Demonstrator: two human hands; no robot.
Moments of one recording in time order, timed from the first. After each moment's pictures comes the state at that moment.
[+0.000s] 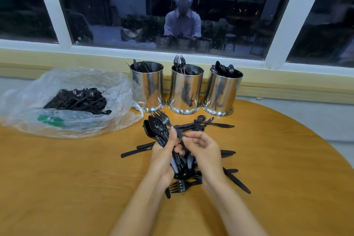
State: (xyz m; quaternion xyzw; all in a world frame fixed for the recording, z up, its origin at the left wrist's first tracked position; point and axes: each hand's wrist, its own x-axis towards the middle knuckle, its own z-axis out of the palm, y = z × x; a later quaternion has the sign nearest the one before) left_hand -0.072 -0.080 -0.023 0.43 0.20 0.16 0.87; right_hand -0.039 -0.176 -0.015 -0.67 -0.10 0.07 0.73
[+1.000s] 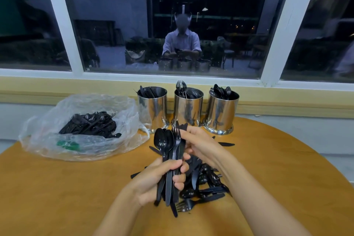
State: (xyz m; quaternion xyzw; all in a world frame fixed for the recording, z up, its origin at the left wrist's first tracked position) left_hand -0.119 -0.035 0.030 0.40 0.00 -0.15 0.90; right_hand -0.008 -0.155 0.072 -0.64 -0.26 0.31 0.66
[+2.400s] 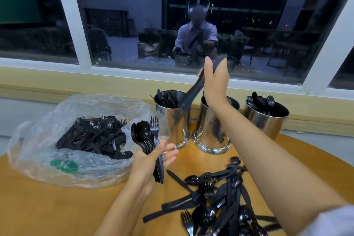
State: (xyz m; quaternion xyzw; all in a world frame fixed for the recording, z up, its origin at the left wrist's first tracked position) left_hand -0.019 0.077 0.015 0.45 0.26 0.19 0.83; right_hand 0.155 0.002 0.142 -0.66 -0.27 -0.19 0.68
